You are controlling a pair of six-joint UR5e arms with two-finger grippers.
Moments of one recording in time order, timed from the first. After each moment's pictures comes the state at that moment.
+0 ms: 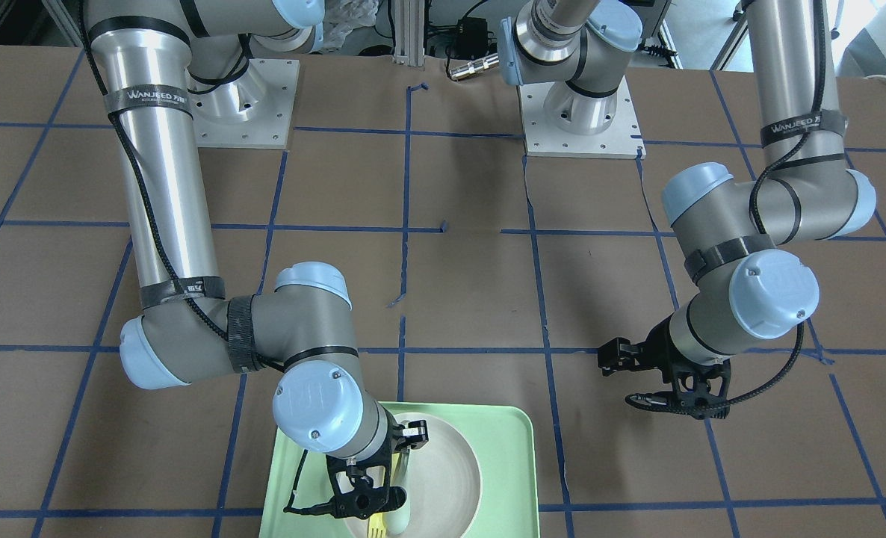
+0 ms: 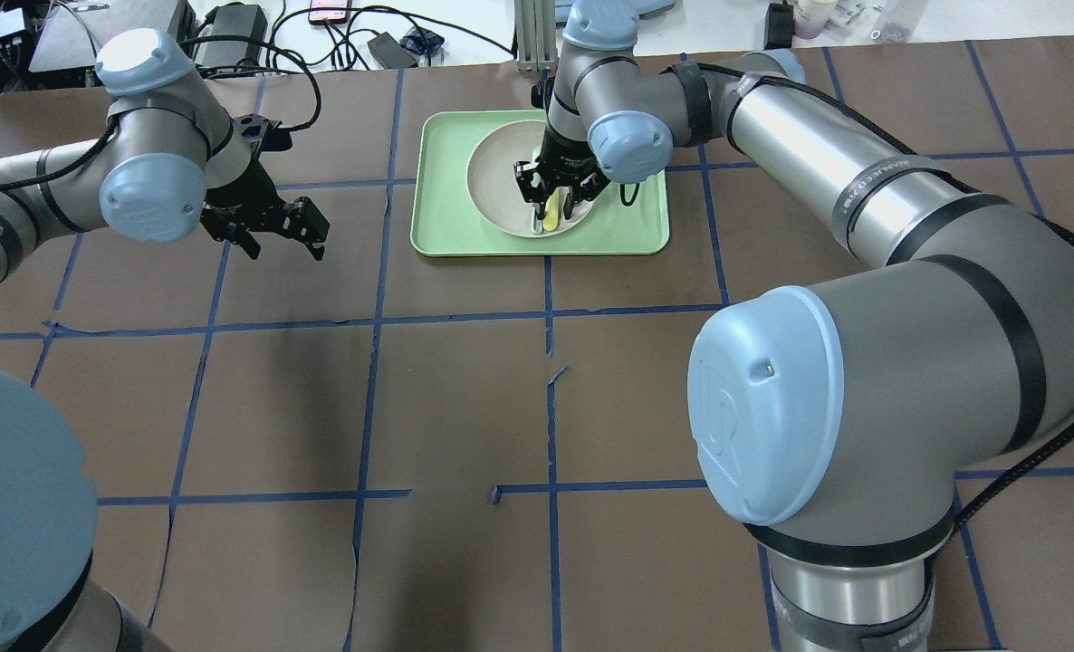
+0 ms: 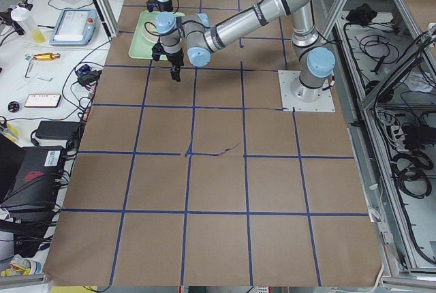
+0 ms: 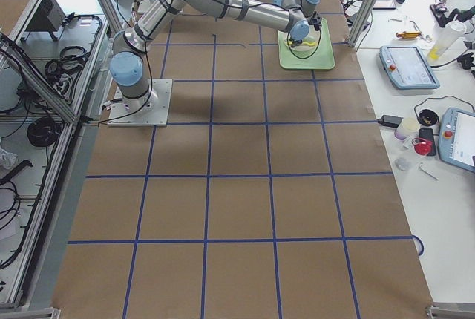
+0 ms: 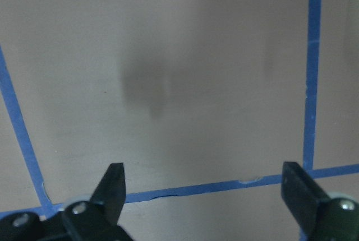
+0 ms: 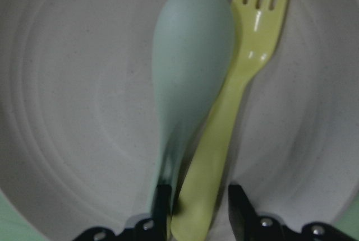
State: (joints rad) left arm -1.39 -2.02 -1.65 -1.11 1.54 0.28; right arm 1.80 -0.72 1.15 -1.99 -1.37 0.12
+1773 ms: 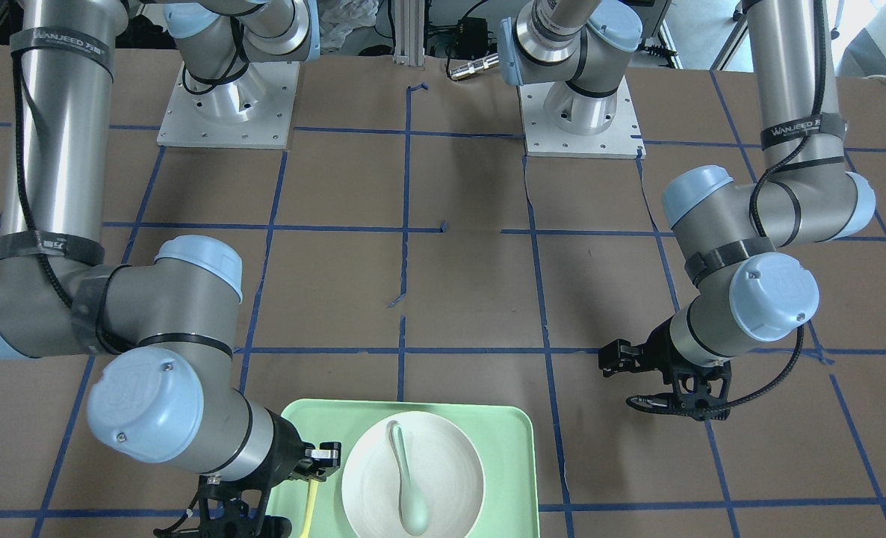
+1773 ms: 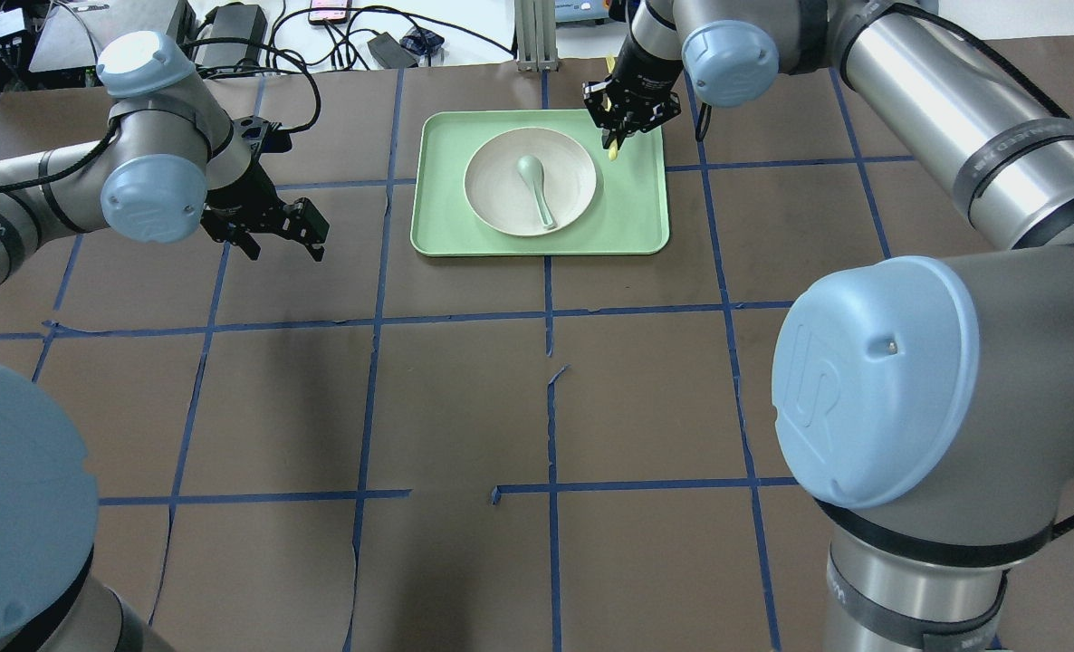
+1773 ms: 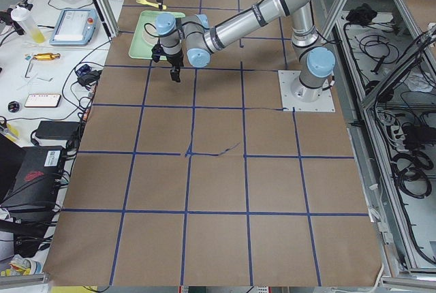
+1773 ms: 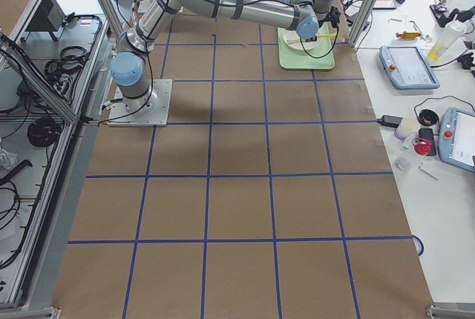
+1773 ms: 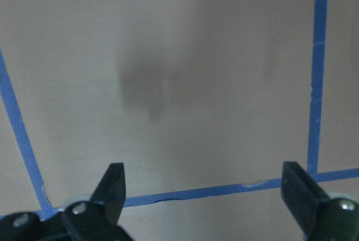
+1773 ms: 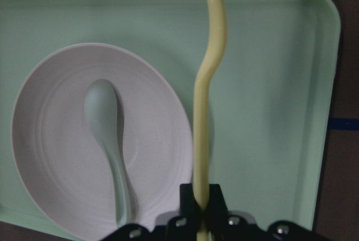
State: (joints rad) left arm -1.39 -2.03 -1.65 -1.10 1.54 0.28; right arm 1.65 -0.83 1.13 -1.91 -1.30 0.06
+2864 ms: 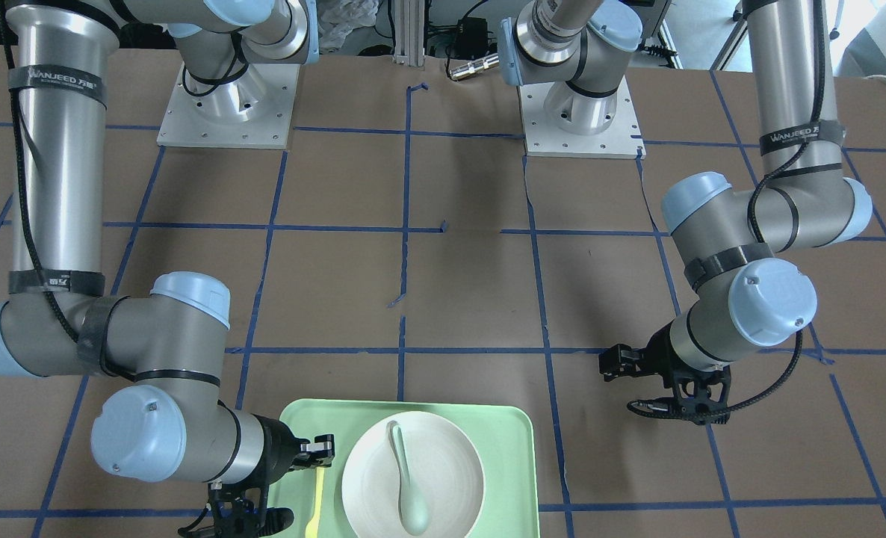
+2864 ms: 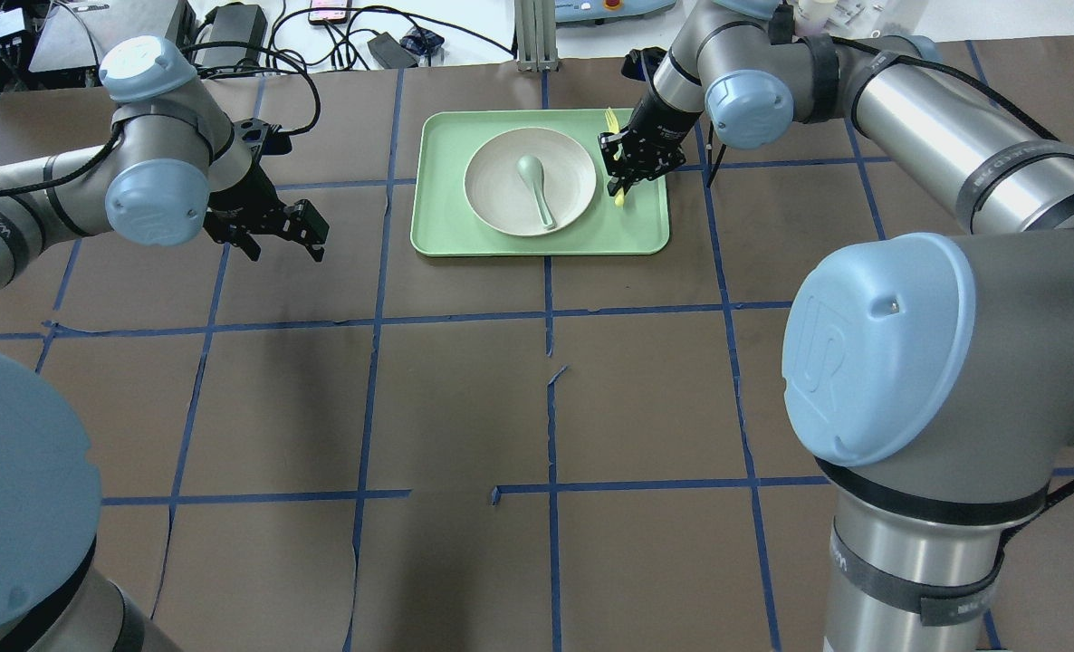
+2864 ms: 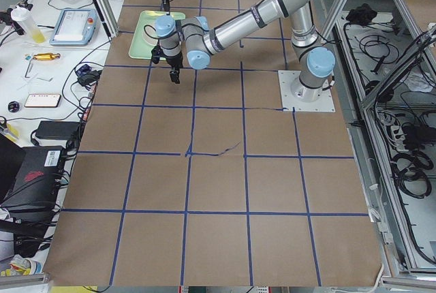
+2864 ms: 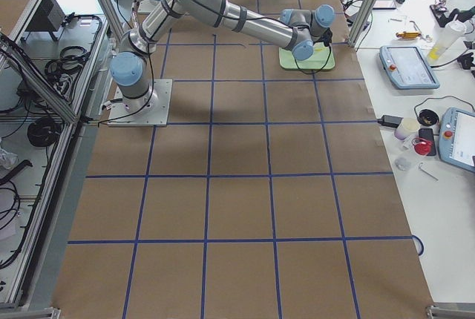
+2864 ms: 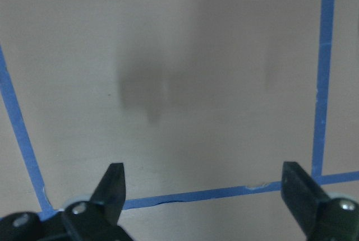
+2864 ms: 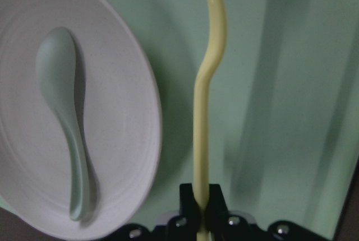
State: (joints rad) left arm -1.39 -2.04 -1.66 -1.08 1.54 0.28; right arm 1.61 -0.77 1.21 -1.95 -1.19 -0.09
